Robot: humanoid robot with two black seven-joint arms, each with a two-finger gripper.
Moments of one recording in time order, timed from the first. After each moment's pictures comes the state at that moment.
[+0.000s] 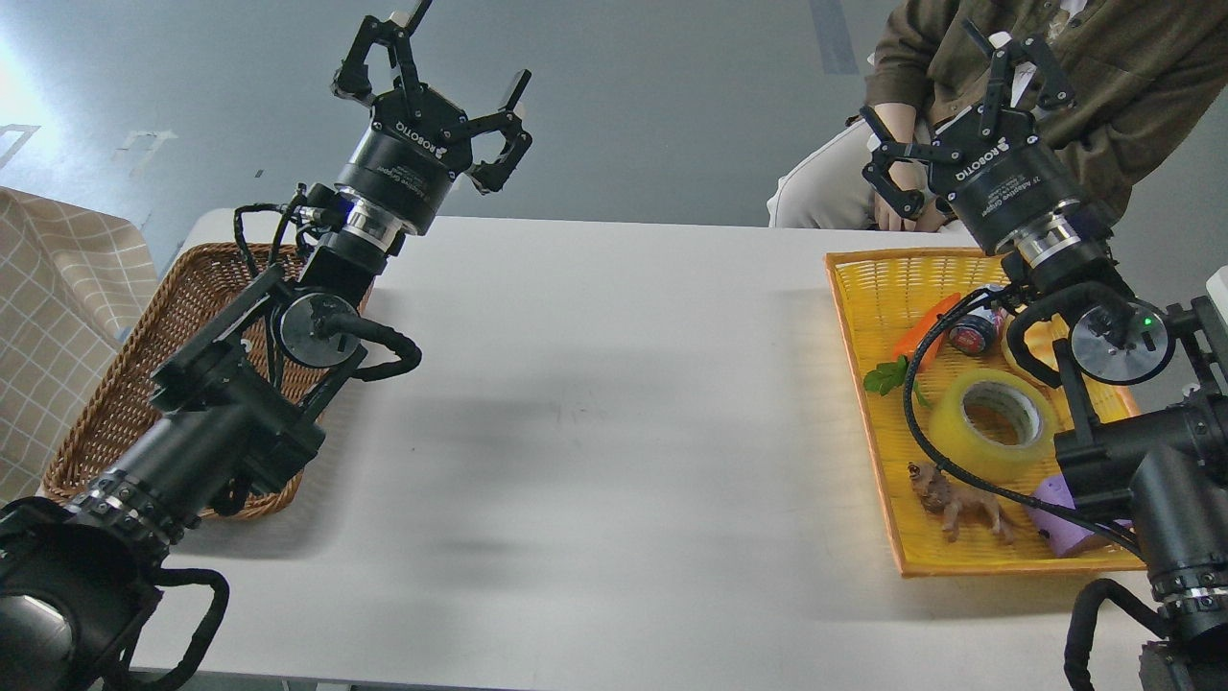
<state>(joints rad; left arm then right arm) -0.68 0.21 -1.01 -0.98 0.12 -0.49 -0.34 0.62 -0.08 1.53 0.99 -0.40 0.49 -0.21</state>
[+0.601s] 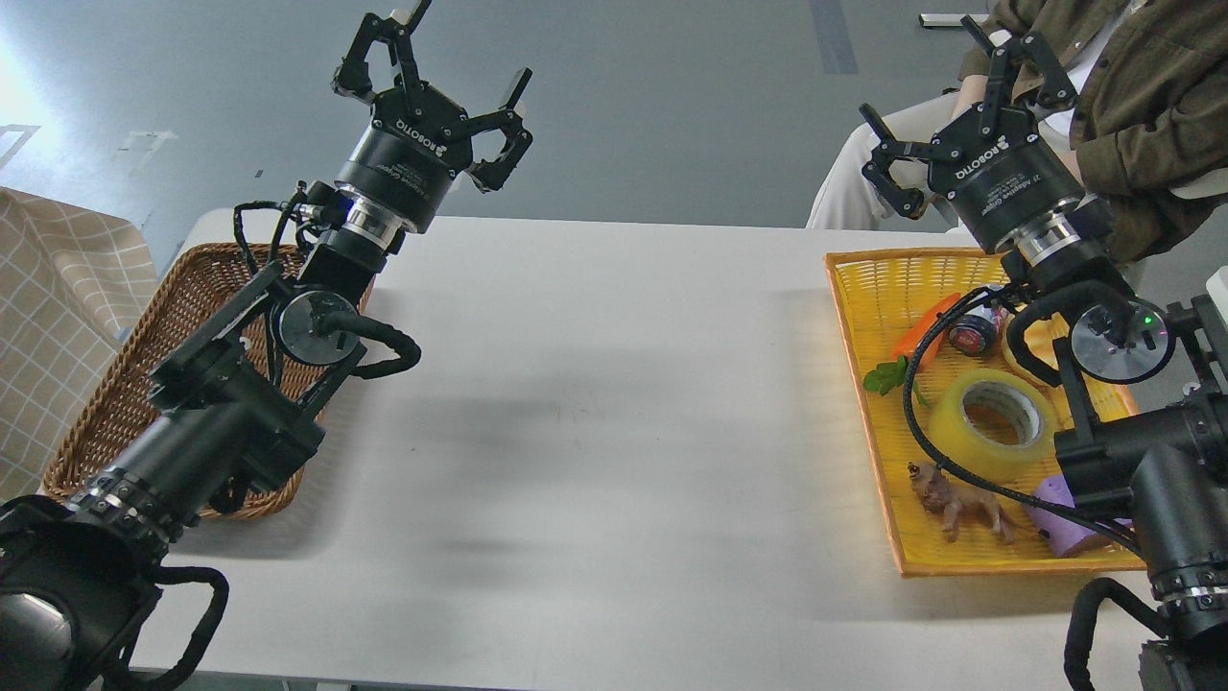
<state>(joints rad) -0.68 0.21 -1.01 -0.98 0.12 -0.49 -0.33 0.62 -0.08 1.53 0.99 -0.40 0.49 -0.21</state>
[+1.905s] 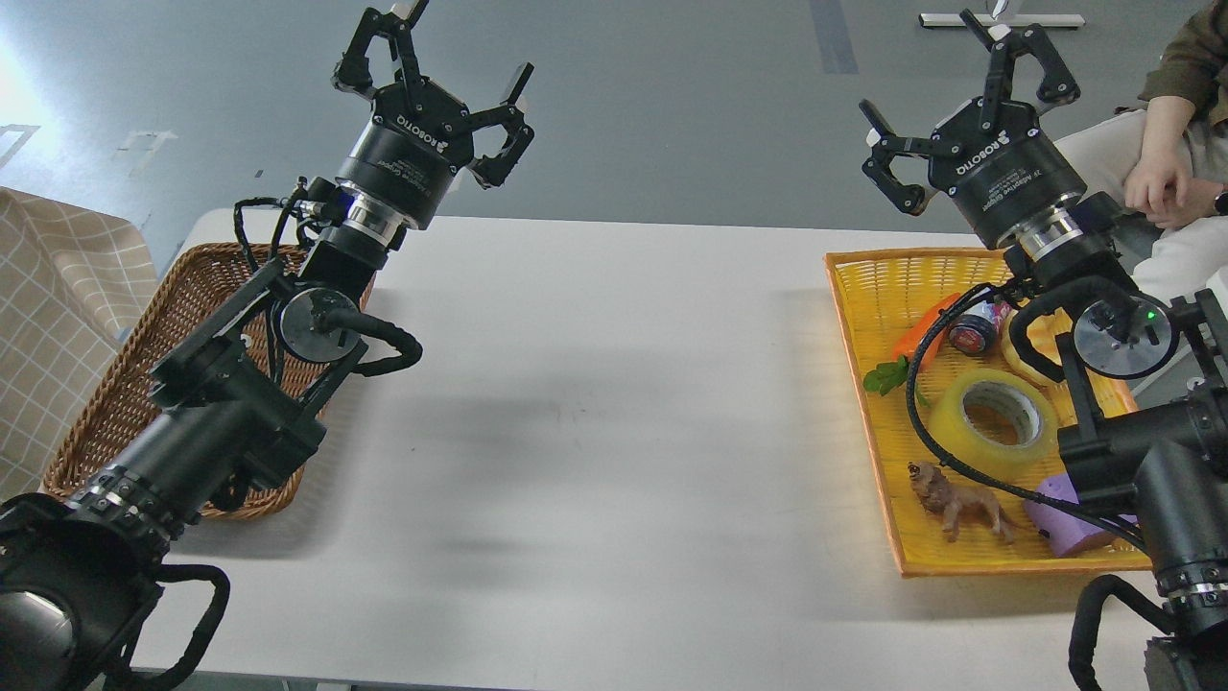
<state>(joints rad) -0.68 0.21 -1.01 -0.98 0.12 -0.49 -0.33 0.63 -0.09 1.51 0.99 -0.40 0.49 -0.21</state>
